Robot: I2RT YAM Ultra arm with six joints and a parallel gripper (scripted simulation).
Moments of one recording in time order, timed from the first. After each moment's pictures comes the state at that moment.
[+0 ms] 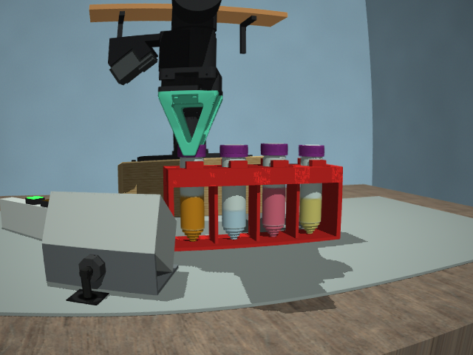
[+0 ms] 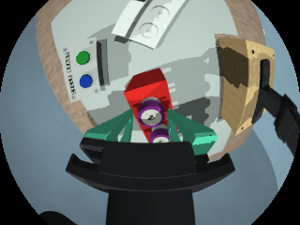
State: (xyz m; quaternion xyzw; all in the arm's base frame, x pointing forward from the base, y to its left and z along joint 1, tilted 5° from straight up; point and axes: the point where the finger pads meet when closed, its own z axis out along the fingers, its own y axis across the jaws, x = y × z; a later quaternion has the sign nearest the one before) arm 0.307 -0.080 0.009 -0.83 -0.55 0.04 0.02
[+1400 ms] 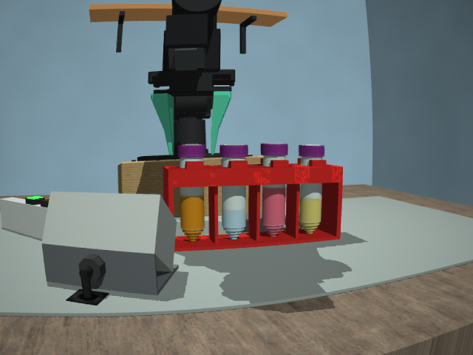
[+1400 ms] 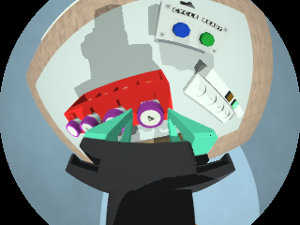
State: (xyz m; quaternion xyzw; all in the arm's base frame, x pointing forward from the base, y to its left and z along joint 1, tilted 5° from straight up) arm 0.306 -0.080 0.009 -0.17 -0.98 0.01 0.04
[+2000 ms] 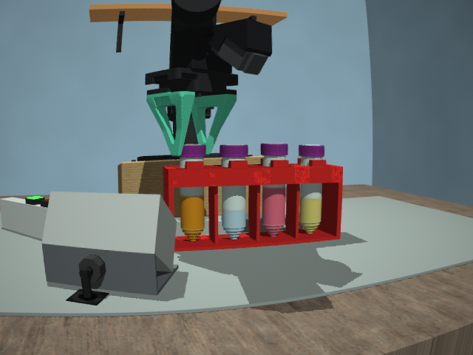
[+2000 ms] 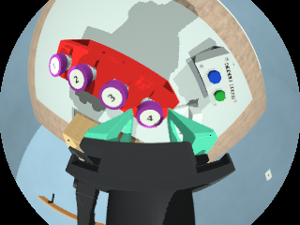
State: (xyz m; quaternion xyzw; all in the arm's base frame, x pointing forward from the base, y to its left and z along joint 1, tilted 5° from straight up) arm 0.305 -0.080 0.008 0.24 -0.97 0.00 0.04
